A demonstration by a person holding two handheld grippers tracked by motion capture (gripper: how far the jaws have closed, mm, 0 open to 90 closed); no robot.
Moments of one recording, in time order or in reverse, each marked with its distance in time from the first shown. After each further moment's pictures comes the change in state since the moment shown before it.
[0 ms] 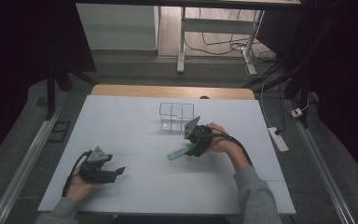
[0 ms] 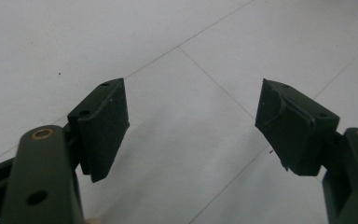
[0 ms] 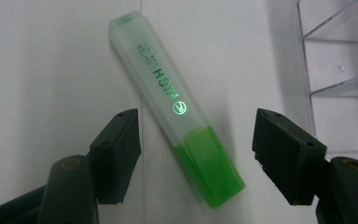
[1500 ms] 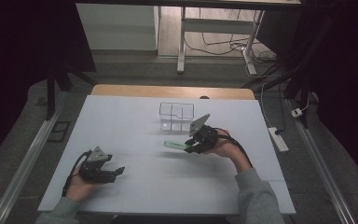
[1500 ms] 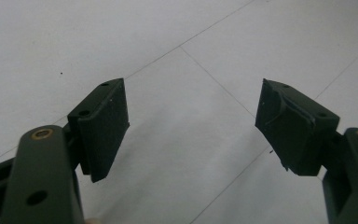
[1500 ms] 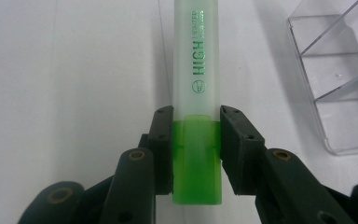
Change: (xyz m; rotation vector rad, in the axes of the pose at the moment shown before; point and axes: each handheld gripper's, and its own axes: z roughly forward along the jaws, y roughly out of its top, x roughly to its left) left arm 0.000 0.000 0.000 -0.003 0.003 0.000; right arm 0.014 -0.005 -0.025 -0.139 0.035 0.124
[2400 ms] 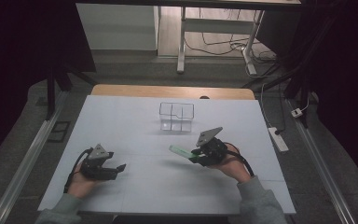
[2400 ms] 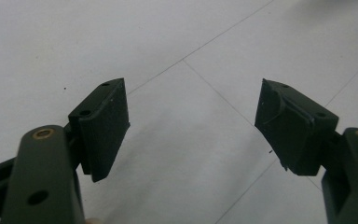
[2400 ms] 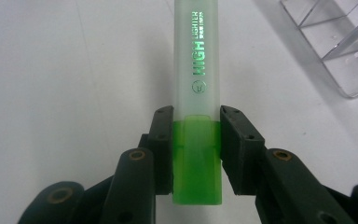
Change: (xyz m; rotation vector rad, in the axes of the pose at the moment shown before) left arm 0.003 0.007 0.004 -0.012 -0.003 0.012; right arm 0.055 -0.016 -0.022 -0.057 -0.109 0.176
